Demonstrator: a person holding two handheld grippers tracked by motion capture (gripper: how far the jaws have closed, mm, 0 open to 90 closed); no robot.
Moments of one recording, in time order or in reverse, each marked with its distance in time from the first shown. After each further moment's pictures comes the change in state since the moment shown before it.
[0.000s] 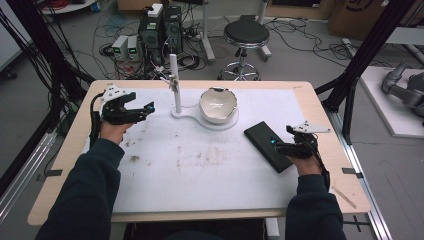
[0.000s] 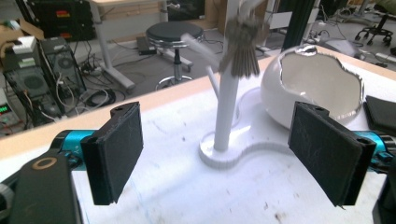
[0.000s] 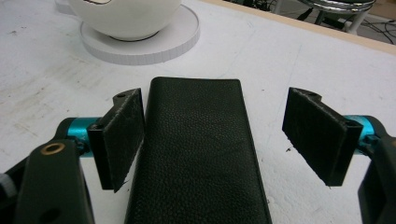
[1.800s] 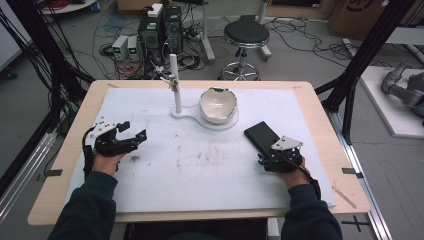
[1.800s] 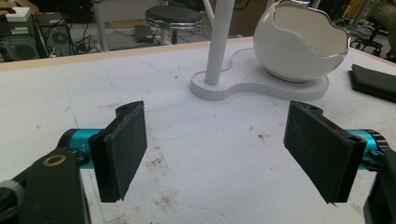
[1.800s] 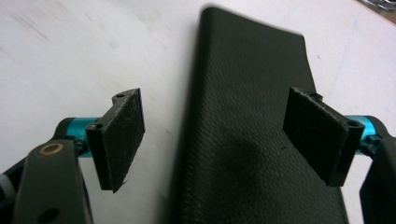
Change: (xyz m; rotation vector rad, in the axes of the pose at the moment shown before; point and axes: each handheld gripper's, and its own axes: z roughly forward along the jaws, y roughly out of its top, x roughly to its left) left arm -0.008 -0.075 -0.038 -0.002 -0.001 -0.079; right arm 0.042 -0.028 0.020 0.176 -0.031 -0.267
